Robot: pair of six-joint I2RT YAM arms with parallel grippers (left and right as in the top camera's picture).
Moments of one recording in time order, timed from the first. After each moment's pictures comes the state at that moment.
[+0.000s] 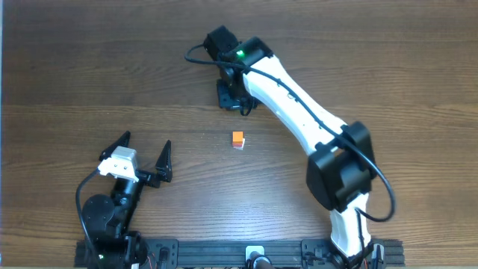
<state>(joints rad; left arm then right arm) -0.02 0.01 0.01 -0.06 0.24 -0.10 0.62 2.08 1.89 -1.24 0.00 0.49</state>
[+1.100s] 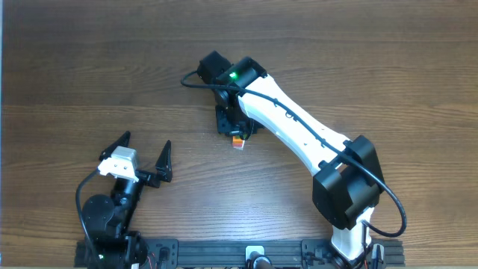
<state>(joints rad) -0.02 0.01 0.01 -0.06 0.24 -0.10 0.70 1.98 1.73 -1.30 -0.03 0.58</state>
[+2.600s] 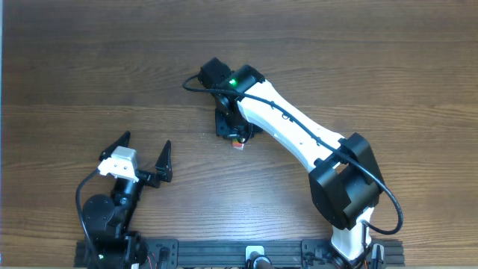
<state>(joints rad) -0.02 0.01 0.01 -0.06 0.24 -0.10 0.71 1.98 1.65 -1.20 -0.05 0.63</state>
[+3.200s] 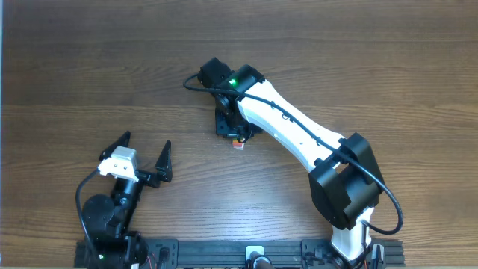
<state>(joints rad) -0.02 0.01 0.01 -0.06 0.24 -0.10 0.71 1.98 1.65 -1.19 -0.04 0.66</state>
